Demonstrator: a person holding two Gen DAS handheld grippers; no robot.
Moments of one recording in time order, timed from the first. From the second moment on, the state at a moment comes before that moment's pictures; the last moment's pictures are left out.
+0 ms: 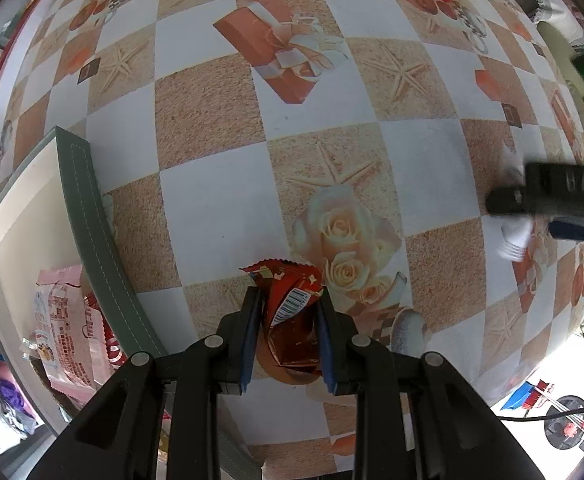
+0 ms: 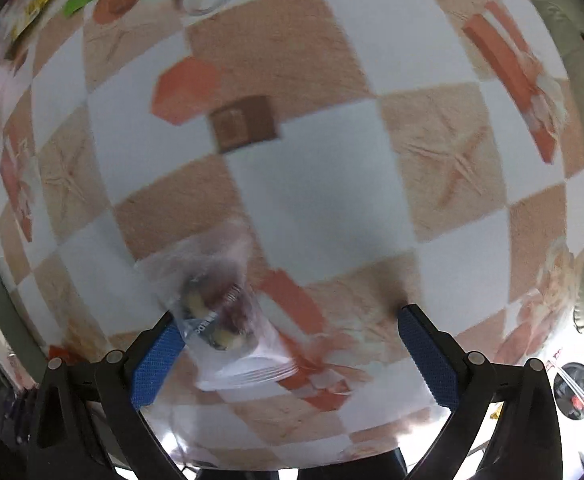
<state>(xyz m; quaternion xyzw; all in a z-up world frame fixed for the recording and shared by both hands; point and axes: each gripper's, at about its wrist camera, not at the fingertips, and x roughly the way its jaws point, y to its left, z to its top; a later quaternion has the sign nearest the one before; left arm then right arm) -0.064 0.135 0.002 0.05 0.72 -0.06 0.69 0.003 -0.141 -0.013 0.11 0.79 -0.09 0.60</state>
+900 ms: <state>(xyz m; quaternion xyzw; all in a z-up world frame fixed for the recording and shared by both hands) -0.076 0.149 0.018 0.02 0.71 -0.08 0.70 -0.013 -0.065 0.032 0.06 0.76 0.04 0.65</state>
